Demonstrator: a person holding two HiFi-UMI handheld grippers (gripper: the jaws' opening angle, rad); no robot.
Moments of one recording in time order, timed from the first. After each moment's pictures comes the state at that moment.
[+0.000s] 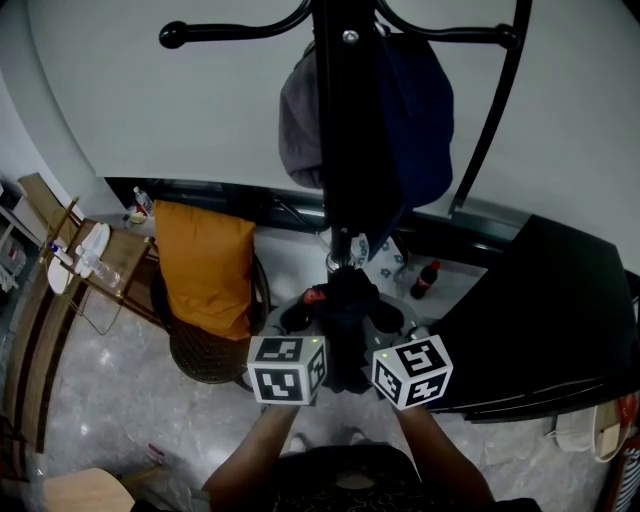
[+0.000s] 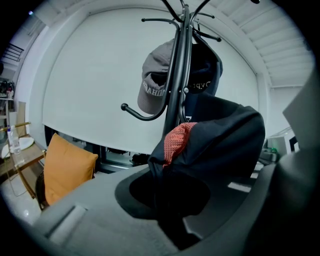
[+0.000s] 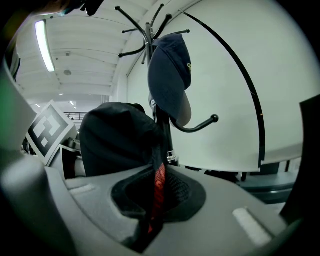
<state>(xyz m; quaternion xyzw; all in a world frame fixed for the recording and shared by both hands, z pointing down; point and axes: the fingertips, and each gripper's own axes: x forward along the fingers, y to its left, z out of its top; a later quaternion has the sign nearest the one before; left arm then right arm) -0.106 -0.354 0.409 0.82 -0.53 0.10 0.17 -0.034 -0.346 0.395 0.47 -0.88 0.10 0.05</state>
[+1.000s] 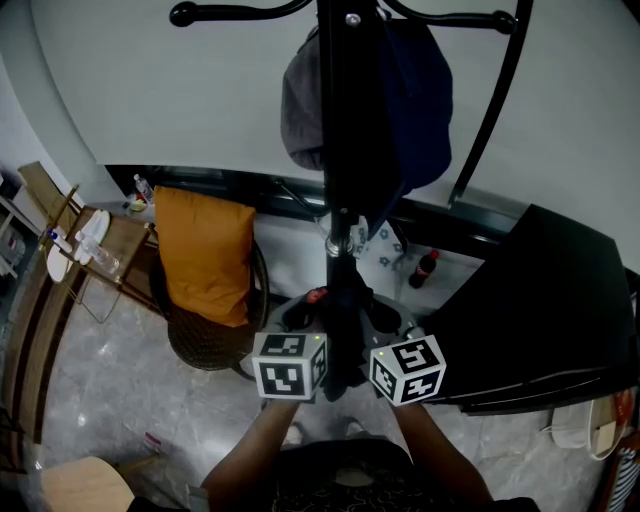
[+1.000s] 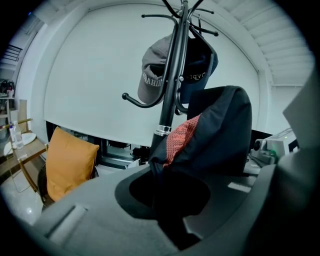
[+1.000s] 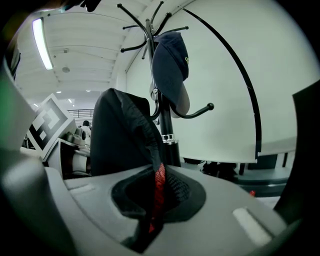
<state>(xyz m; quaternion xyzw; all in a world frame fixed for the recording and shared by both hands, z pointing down) -0.103 -0.332 0.435 0.82 -0.53 0.12 0.19 -0.030 -0.326 0.428 0.47 -0.87 0.11 0.07</state>
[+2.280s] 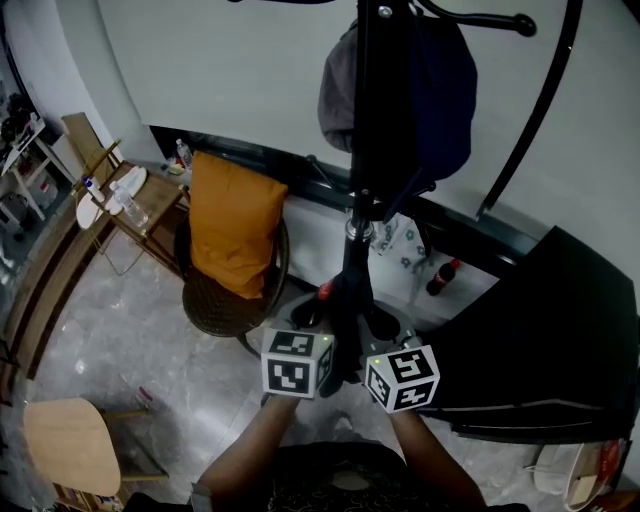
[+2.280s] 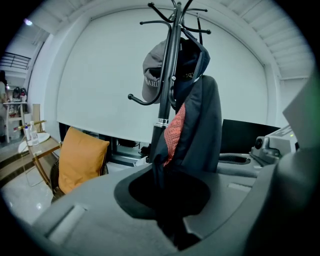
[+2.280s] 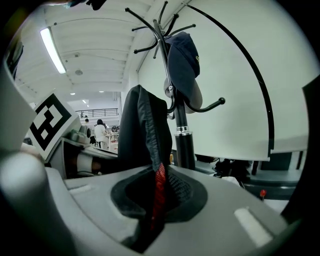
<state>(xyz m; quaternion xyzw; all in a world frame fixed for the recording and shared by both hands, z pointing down) -0.100 -0.295 0.449 0.78 -0.58 0.13 0.18 -0.039 -0.289 0.443 0.40 -0.91 0.11 0.08</state>
